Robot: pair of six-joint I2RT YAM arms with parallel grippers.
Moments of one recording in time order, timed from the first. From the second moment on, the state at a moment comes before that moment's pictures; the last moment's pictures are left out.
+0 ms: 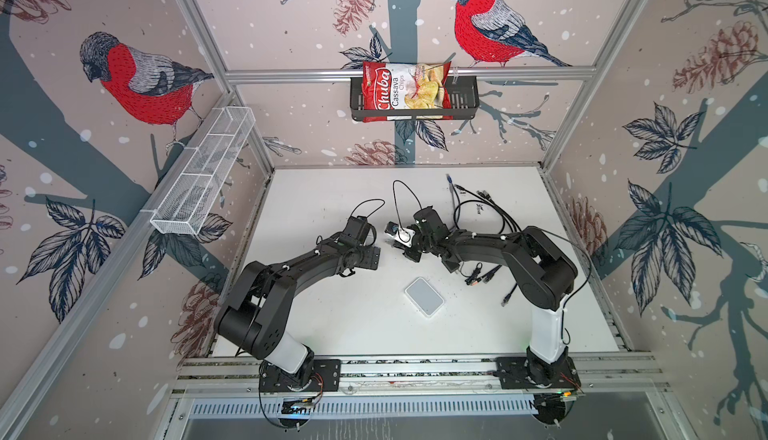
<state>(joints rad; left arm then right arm) -0.47 1.57 0.82 -0.33 -0.11 -0.25 0.76 1.97 1.13 0.10 -0.30 -0.55</state>
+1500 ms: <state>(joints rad) -0.48 1.54 0.78 -0.25 -0.01 -0.28 0.78 1.99 1.15 0.10 -0.36 -0.58</state>
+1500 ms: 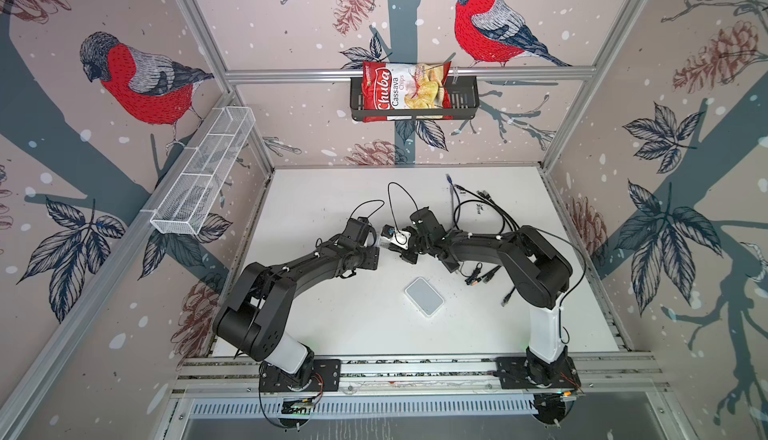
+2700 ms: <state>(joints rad) -0.50 1.52 0.75 -0.25 -0.06 -0.26 0.82 2.01 1.19 0.07 -0.28 -0.60</state>
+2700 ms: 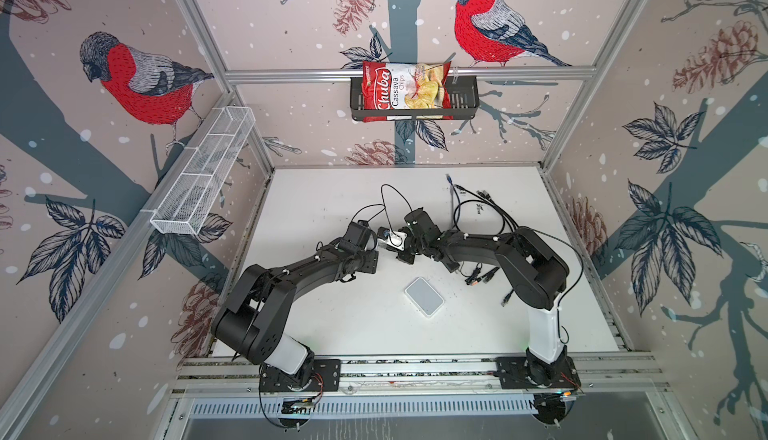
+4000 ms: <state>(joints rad) -0.57 1.45 0.69 -0.21 -0.13 -0.25 0.86 1.97 1.13 0.15 -0.23 -0.53</state>
